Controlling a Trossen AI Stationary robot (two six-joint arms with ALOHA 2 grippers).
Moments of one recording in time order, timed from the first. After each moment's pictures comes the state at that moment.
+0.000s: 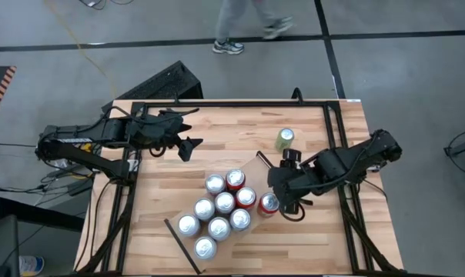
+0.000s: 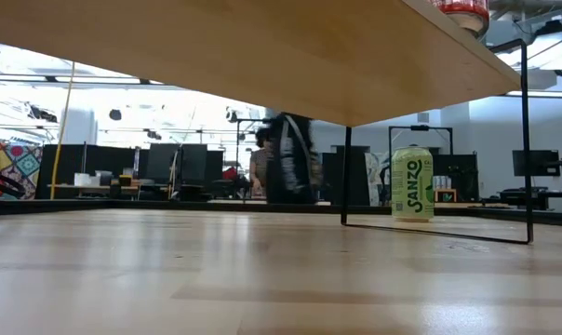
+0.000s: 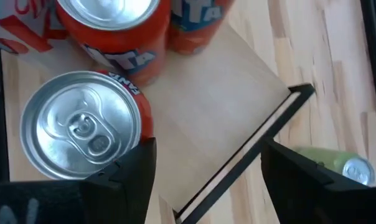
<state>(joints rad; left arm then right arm) -0.01 1.10 1.26 -0.67 -0.43 -0.54 0.44 1.65 1.87 -1.45 0.34 0.48</state>
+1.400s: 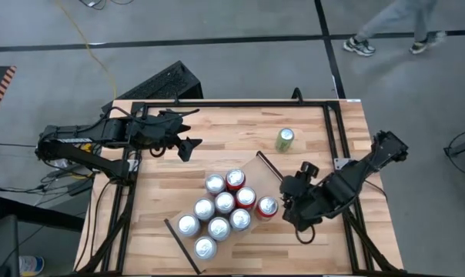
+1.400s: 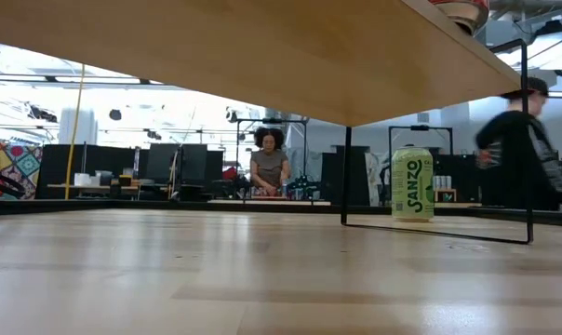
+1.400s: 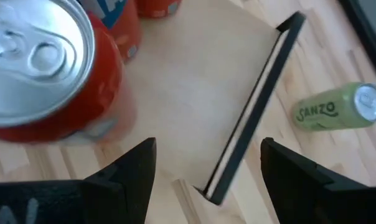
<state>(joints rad) -0.01 1.10 1.26 -0.69 -0.43 -0.56 0.61 1.59 1.67 -1.46 0.54 0.94</state>
